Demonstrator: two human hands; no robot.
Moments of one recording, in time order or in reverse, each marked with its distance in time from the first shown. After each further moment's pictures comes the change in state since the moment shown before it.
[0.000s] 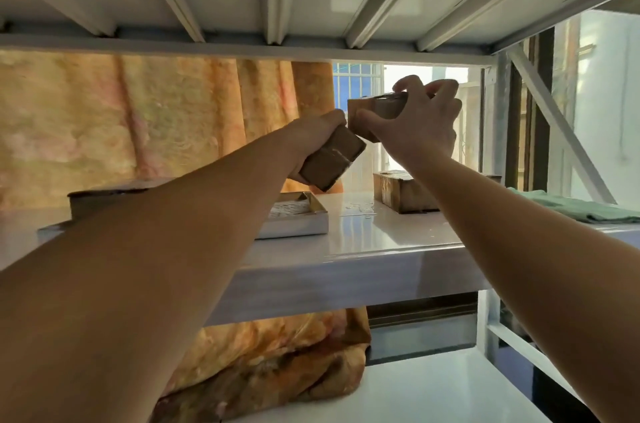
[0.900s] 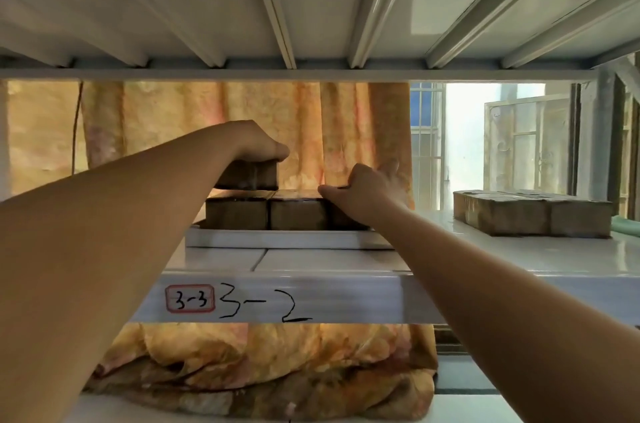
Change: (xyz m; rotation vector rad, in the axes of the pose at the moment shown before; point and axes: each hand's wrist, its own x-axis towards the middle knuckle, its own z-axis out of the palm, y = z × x) left_hand -0.033 -0.059 -0.171 0.709 0.238 -0.333; right_hand -0.083 -0.107 0.077 -0.175 -0.660 -0.041
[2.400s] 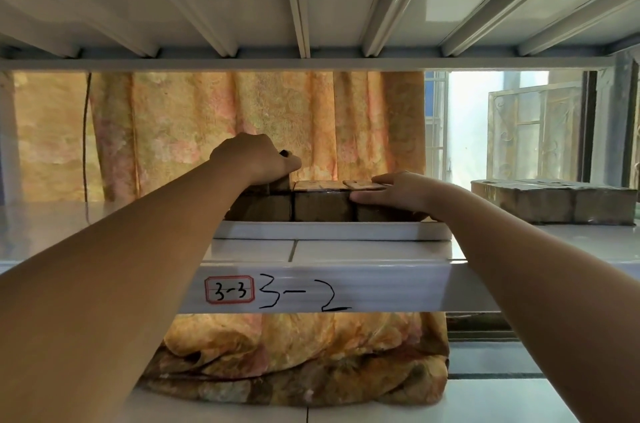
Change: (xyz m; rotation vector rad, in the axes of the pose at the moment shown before) left_hand 0.017 -0.048 0.028 0.243 0.202 0.183; right_hand 0.023 0.026 -0.002 0.114 -0.403 -0.078
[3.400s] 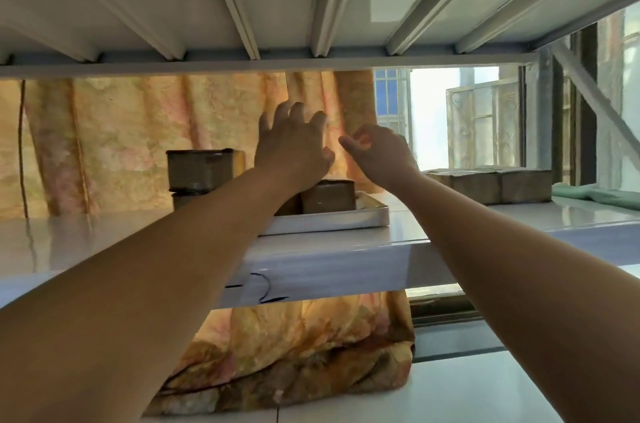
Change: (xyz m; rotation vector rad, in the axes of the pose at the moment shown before) left_hand -0.039 0.121 0.008 -0.002 0.407 0.376; right_hand -0.019 0.021 -0.025 0.116 0.677 -0.157
